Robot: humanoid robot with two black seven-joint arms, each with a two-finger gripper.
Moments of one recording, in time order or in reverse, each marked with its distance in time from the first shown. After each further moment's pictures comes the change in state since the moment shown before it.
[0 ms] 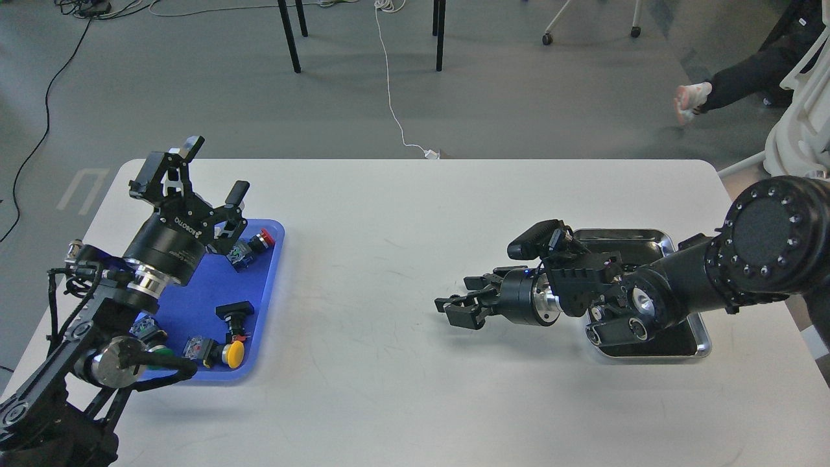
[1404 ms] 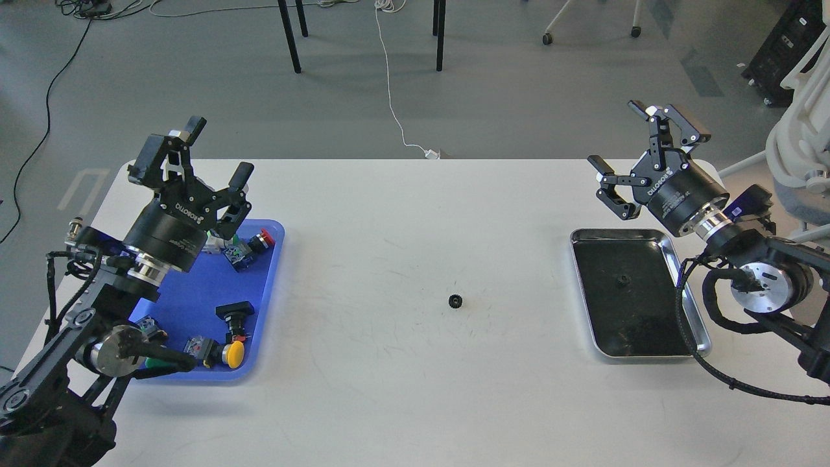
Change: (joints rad) left arm -0.056 0.023 0.061 0.004 0.031 -0.081 -0.070; right arm -0.699 -0.639 1.487 -0.063 0.618 0.827 0.000
